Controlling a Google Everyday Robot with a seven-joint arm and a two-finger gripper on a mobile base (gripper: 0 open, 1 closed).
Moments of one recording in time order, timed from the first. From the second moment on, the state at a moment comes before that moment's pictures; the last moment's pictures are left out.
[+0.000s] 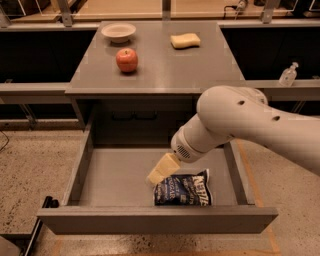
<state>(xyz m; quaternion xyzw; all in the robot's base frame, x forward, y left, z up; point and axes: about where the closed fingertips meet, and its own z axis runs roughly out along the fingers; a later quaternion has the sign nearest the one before) 0.491 -0.033 0.745 -0.43 0.87 0.14 0.20</state>
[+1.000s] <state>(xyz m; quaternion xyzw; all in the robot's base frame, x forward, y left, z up) 0.467 -0.041 0.648 -0.37 0.91 0.15 0.13</state>
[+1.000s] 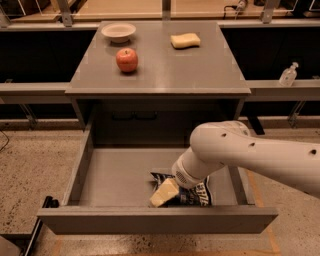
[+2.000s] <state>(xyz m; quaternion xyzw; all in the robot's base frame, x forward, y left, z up) 0.458 -0.048 0.627 -0.36 0.91 0.15 0.11</state>
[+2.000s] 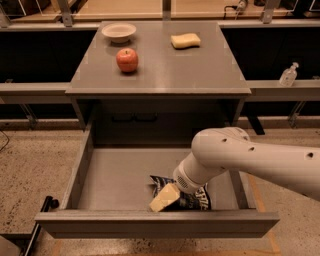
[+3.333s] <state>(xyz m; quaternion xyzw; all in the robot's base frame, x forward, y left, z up) 0.474 -0.031 0.660 -0.39 0.89 0.16 0.16</state>
